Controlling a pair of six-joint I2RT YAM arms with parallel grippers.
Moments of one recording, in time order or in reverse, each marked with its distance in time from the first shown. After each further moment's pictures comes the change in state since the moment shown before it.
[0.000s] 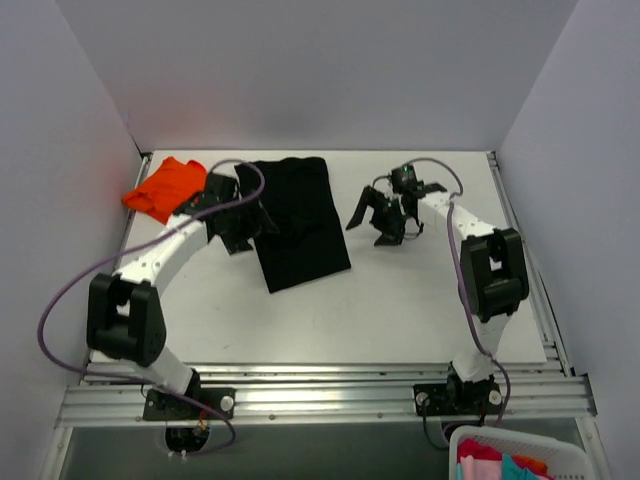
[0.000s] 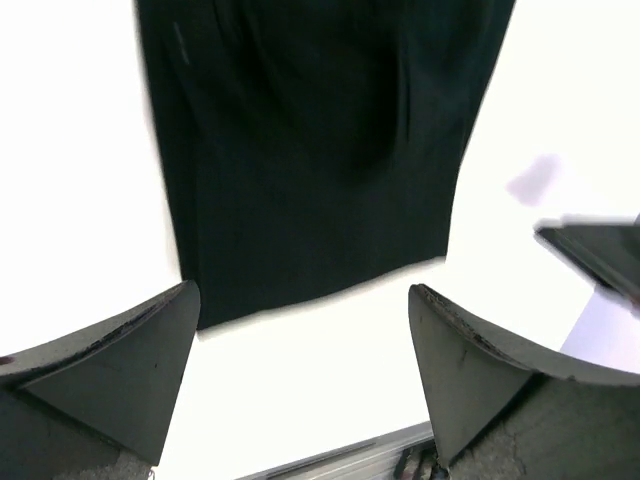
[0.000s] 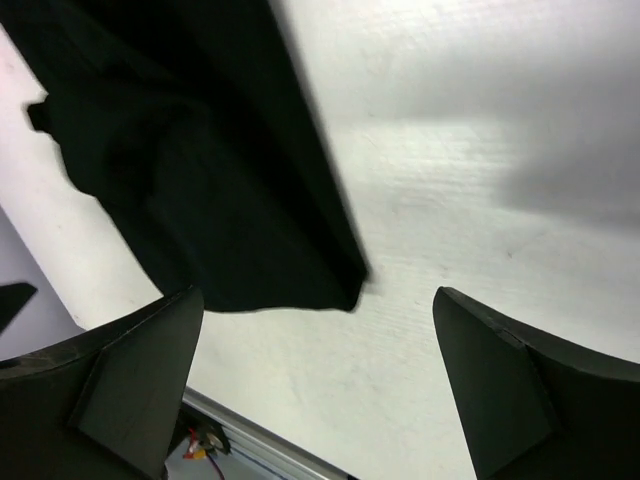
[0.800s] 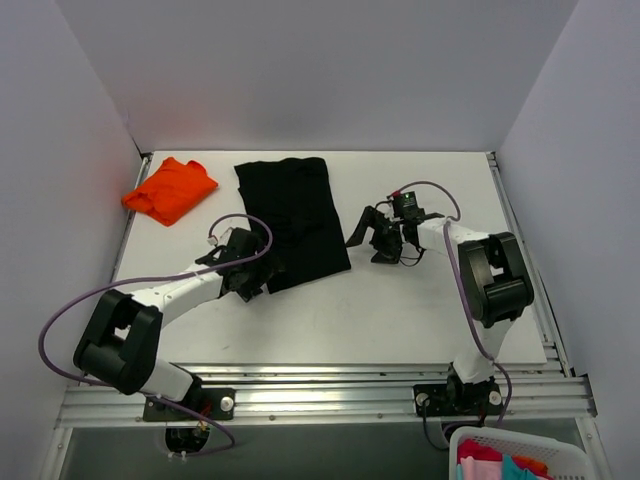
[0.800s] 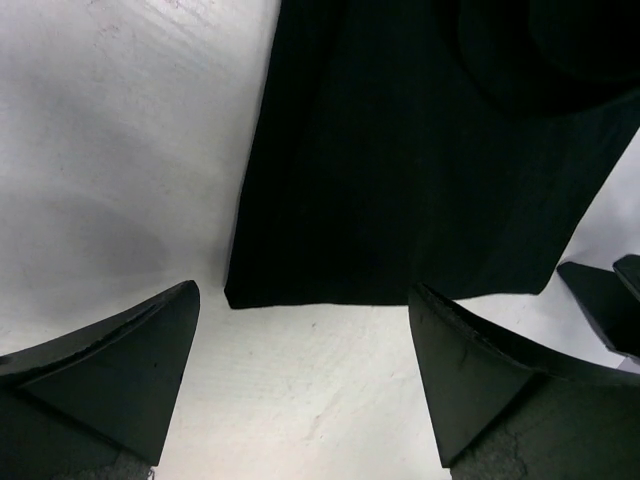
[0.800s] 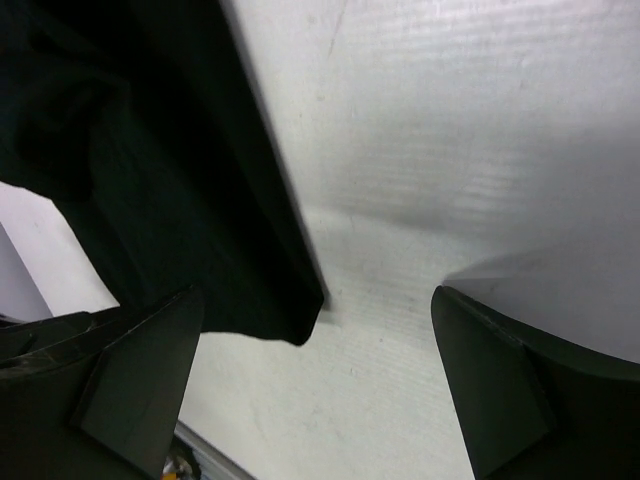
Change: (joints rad) left arm -0.232 -0.213 -0.562 0.334 -0.267 -0.402; right arm 0.001 -0.075 -0.376 0.359 -0.023 0.011
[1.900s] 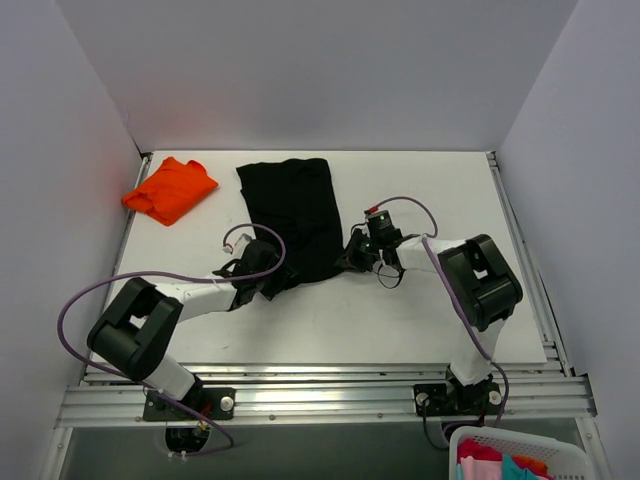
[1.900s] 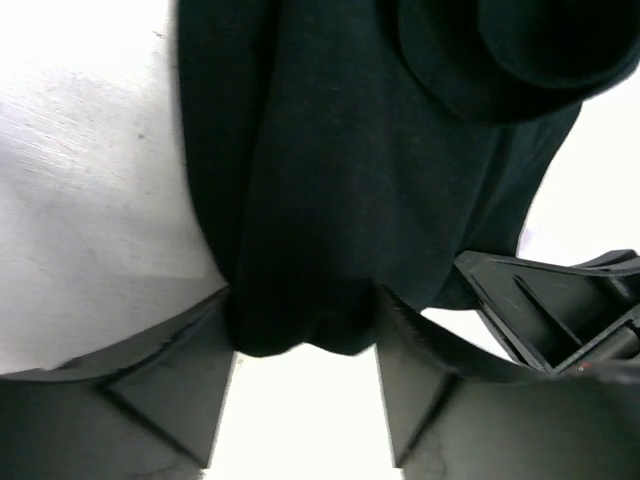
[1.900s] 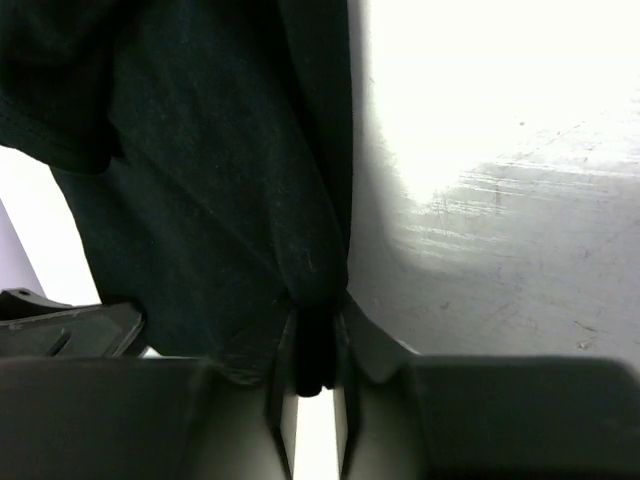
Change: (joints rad) left arm -0.112 0.093 -0.108 0.354 -0.045 -0.139; right arm 0.177 0.020 -0.148 0.288 0.048 0.146
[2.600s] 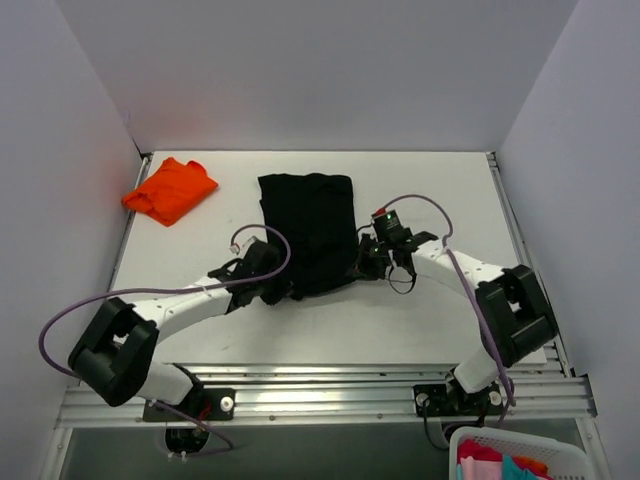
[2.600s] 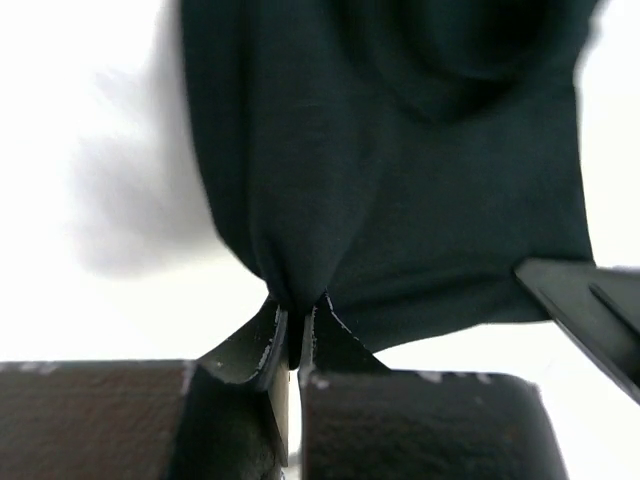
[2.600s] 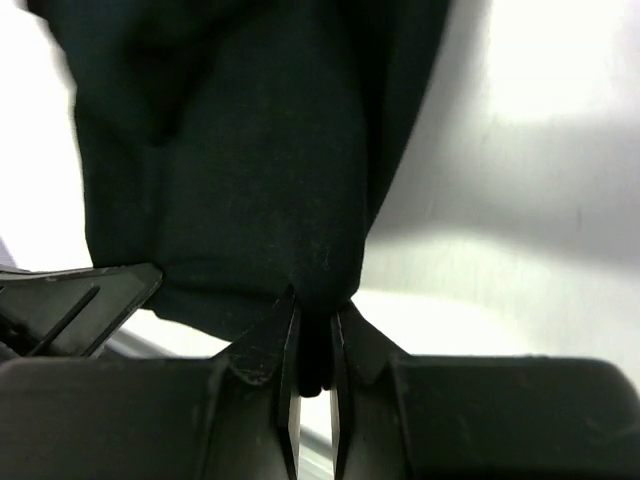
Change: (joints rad) left arm -0.059 -0.108 0.051 -0.253 0.055 0.057; right arm 0.029 -0.248 -0.016 -0.348 0.067 -0.029
